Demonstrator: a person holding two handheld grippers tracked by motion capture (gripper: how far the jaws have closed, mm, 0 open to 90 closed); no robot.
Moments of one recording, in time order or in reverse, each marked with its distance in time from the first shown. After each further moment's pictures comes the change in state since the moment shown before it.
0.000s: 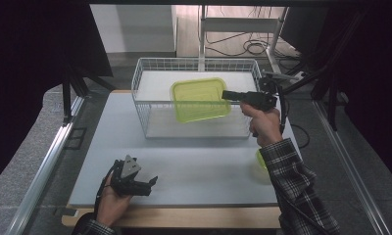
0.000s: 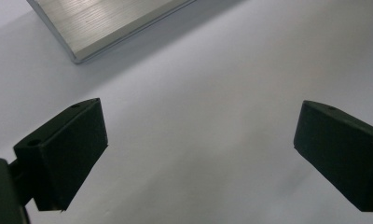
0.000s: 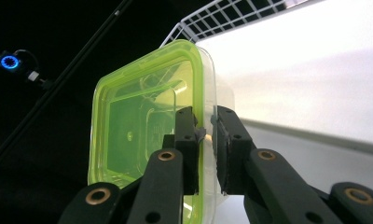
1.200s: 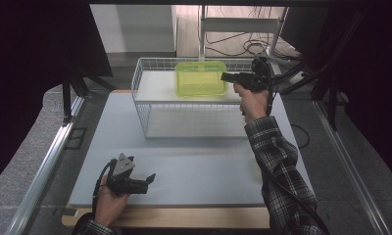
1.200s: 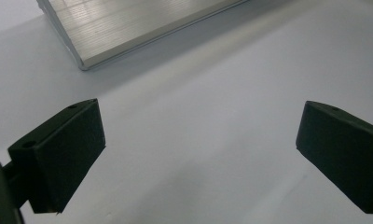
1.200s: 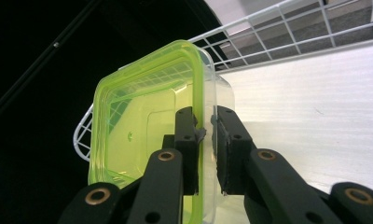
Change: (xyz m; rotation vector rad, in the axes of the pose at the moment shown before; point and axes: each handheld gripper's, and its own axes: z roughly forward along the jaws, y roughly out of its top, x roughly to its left) left arm 0.008 0.000 -0.009 -0.067 -0.029 -0.081; right arm -0.019 0.043 0.038 -0.093 -0.218 0.017
